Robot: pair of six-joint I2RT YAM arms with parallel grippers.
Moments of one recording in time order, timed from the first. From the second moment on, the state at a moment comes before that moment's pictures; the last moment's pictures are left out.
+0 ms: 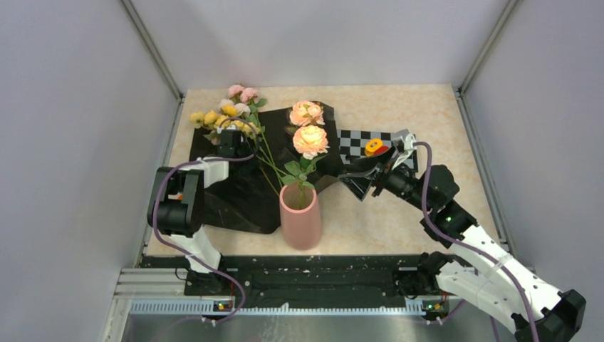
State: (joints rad) left arm -0.12 1.73 0.91 0.02 0.09 -0.60; right arm 0.63 0.72 0.63 0.16 -0.32 0.40
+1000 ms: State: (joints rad) left arm -0.11 1.46 0.77 0.03 0.04 -0.60; right arm 0.63 0.75 0.61 0.24 -0.35 0.43
